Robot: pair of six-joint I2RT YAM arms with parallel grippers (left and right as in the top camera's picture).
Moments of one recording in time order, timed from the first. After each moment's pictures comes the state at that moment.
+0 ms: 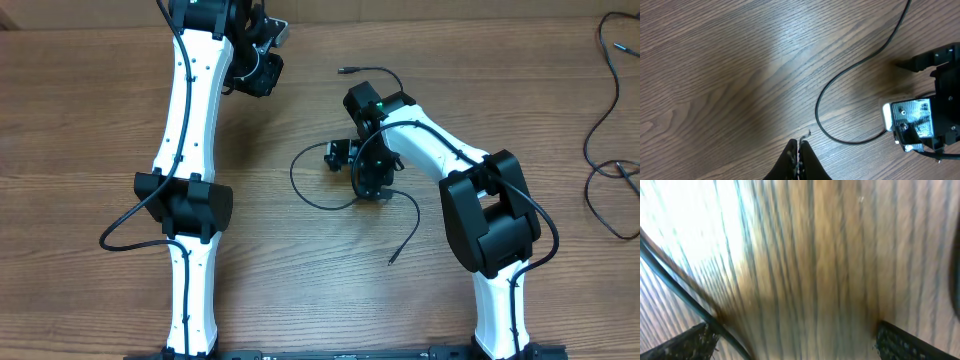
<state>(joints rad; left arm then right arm) -0.19 2.44 2.77 -1.69 0.21 0.19 0.46 2.20 1.63 -0.98 -0.04 -1.00</state>
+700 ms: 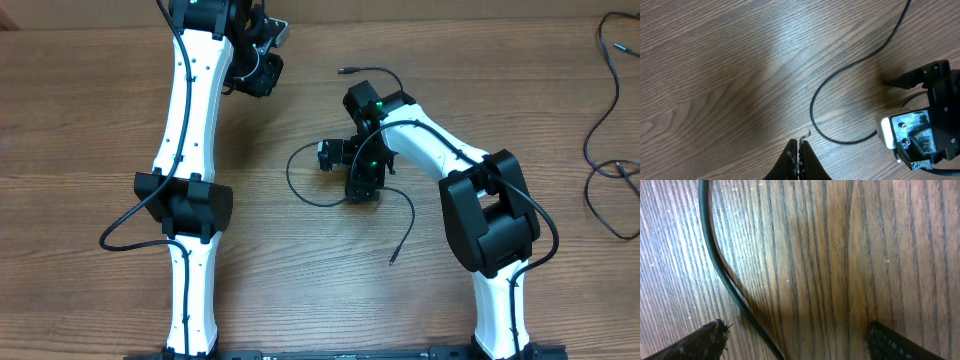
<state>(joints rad) -0.19 2.44 2.77 -1.69 0.21 0.19 0.46 2.21 1.64 -1.01 -0.23 -0.98</state>
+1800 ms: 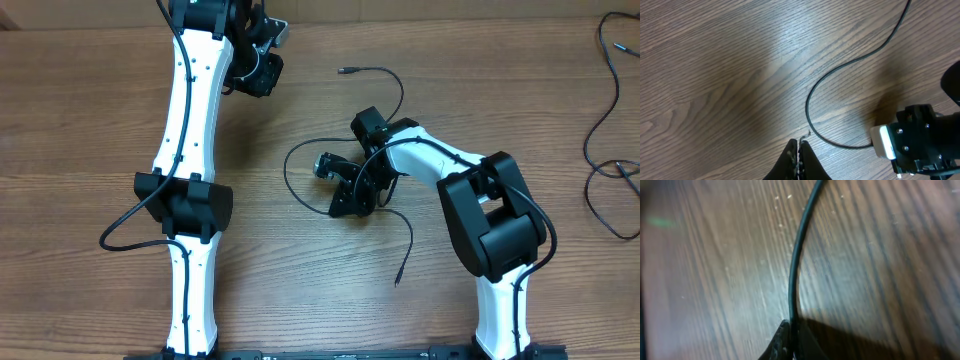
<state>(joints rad) -0.19 2.44 2.77 -1.69 0.21 0.19 0.46 2.18 1.40 -0.84 -0.69 -0.71</state>
